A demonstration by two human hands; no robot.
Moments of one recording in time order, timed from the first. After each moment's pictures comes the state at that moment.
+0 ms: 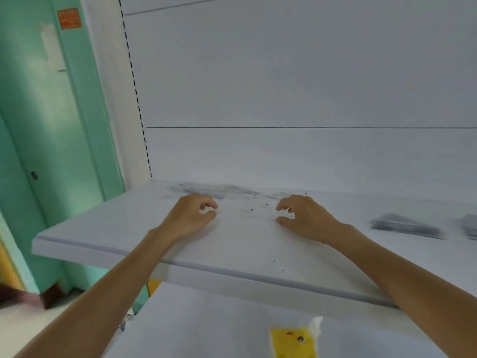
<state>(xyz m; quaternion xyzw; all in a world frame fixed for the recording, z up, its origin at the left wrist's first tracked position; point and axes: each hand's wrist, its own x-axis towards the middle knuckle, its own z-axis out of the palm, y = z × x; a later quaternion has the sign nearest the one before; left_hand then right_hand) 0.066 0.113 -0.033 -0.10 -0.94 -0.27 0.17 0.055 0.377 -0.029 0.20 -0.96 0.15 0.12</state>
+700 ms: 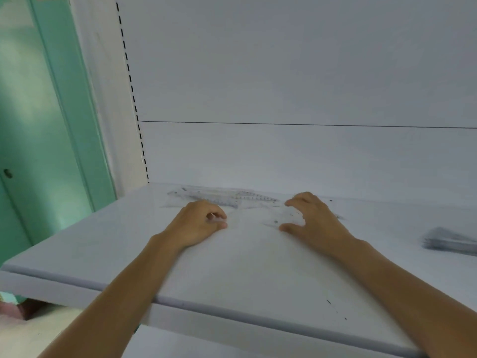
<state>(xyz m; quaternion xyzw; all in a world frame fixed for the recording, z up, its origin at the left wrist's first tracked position) -0.003 0.065 -0.050 -0.15 -0.94 -0.27 0.12 0.010 0.331 -0.046 0.17 -0.95 0.21 0.17</state>
